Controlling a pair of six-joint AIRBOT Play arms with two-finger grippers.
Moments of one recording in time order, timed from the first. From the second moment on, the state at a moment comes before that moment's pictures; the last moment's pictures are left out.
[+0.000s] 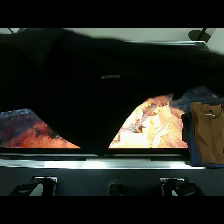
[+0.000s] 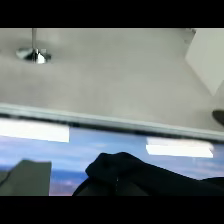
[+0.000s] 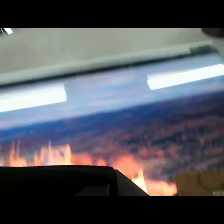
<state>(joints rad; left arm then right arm) 0.14 -0.80 1.68 1.32 -1.11 -1.61 0.25 -0.70 1.57 -1.94 1.35 1.94</state>
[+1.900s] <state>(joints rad) 0.15 -1.16 0.83 1.00 -1.34 -1.53 -0.25 -1.40 1.37 -1.21 1.32 1.58</state>
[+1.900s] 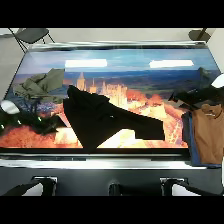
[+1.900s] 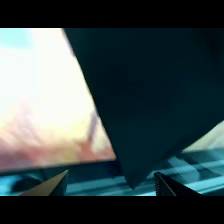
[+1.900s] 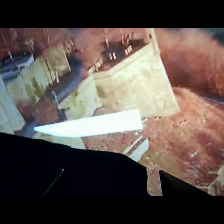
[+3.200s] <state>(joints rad) -0.24 -1.22 0.42 0.55 -0.87 -1.48 -0.03 -1.70 1.37 -1.13 1.37 1.16</state>
